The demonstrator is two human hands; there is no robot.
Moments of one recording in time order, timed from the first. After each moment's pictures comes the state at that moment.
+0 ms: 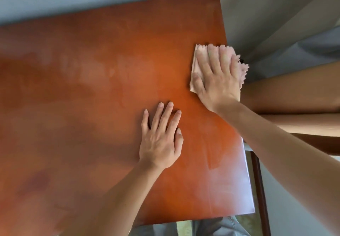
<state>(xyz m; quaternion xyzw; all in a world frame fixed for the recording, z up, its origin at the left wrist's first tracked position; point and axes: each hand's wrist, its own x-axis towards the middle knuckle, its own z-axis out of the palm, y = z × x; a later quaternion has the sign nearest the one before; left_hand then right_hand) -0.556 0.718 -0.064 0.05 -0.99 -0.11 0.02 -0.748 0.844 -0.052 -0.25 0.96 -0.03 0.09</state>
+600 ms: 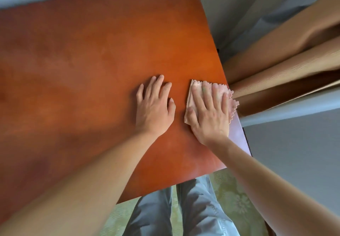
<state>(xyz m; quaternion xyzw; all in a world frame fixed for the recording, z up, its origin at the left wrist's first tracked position) -0.547 0.700 -0.047 0.04 -0.98 -0.17 -0.02 -0.557 0.881 -0.050 -0.15 0.98 -0.07 0.09</state>
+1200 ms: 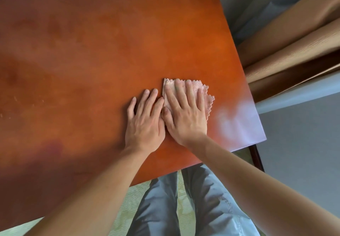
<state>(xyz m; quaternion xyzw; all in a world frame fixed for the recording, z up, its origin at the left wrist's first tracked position) -0.446 0.656 -0.061 0.01 -0.99 -0.15 0.02 -0.494 0.796 -0.062 -0.21 0.97 -0.10 0.07</state>
